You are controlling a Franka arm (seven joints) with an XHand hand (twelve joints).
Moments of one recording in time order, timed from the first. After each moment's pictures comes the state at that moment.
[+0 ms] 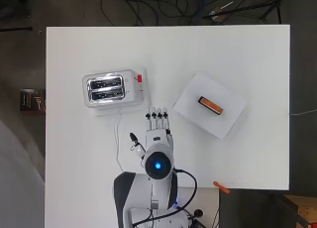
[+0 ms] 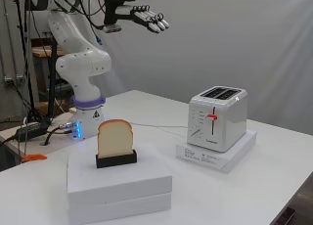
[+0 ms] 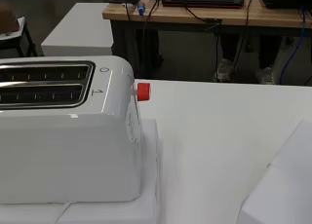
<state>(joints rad) 0.01 -0.78 -0.03 -2.32 -0.02 1.57 -0.96</state>
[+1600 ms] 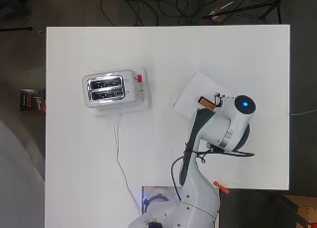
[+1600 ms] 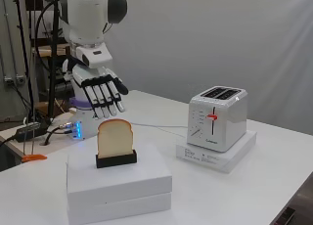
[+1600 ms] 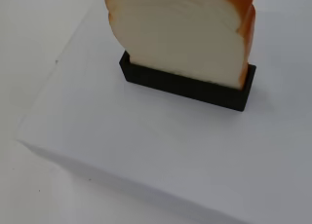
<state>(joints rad) 0.47 -0.13 -0.97 -2.03 -0.14 1.61 -1.08</state>
